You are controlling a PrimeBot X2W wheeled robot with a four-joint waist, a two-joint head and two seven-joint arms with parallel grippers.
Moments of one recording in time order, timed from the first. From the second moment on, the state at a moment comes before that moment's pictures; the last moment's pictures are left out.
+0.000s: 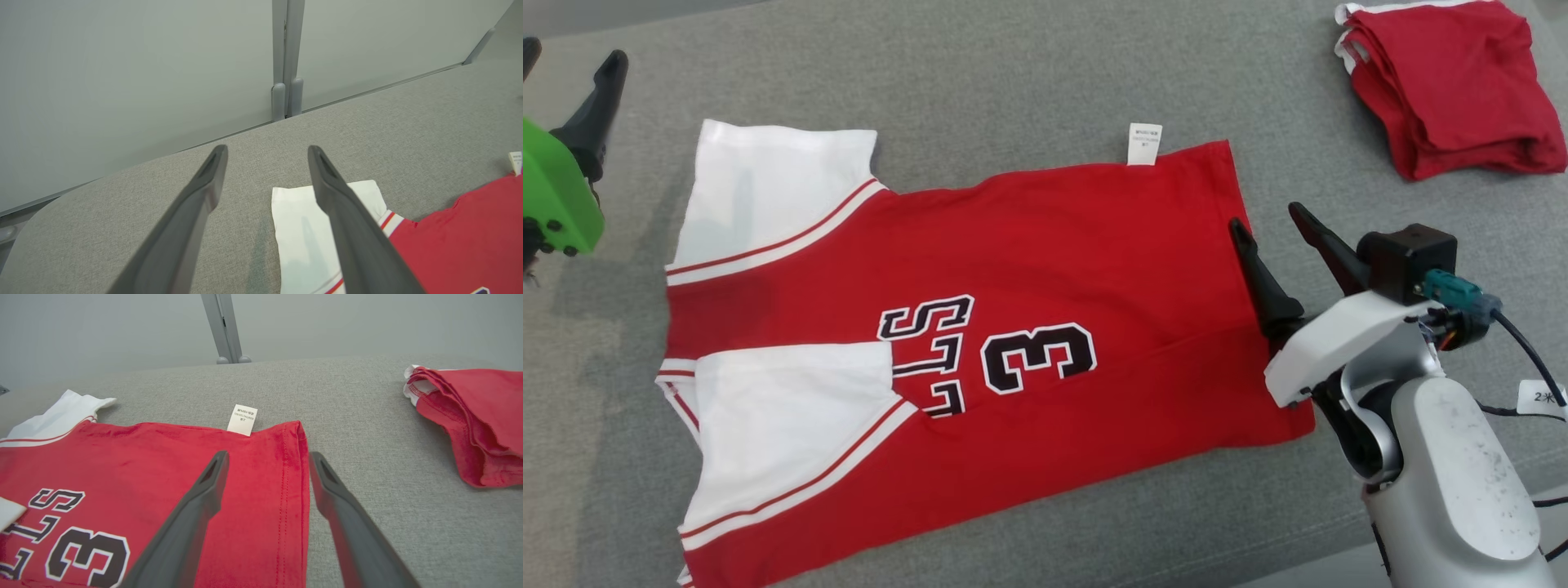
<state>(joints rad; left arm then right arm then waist) -0.76 0.65 -0.30 0.21 -0.69 -0.11 0.42 -0.36 -0.05 0.09 0.09 0.24 0.13 0.13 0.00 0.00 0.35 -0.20</state>
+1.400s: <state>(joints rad) -0.84 0.71 -0.40 0.29 -0.79 -0.13 0.45 -0.61 -0.06 0.18 0.23 0.22 0.13 0.06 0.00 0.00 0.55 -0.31</state>
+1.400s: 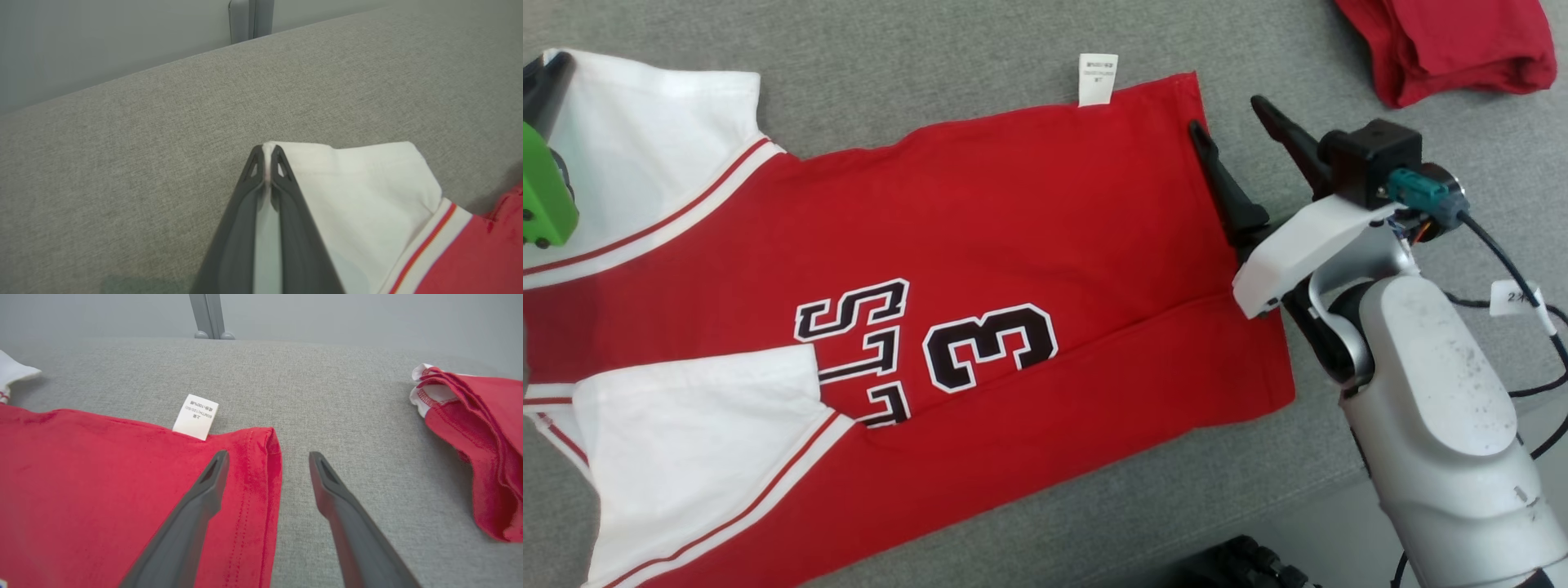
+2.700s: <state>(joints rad) -0.54 0.63 -0.49 0.14 -0.89 -0.12 0.05 -0.67 -0.27 0.31 0.50 0.35 0.13 0.05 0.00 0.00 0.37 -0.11</state>
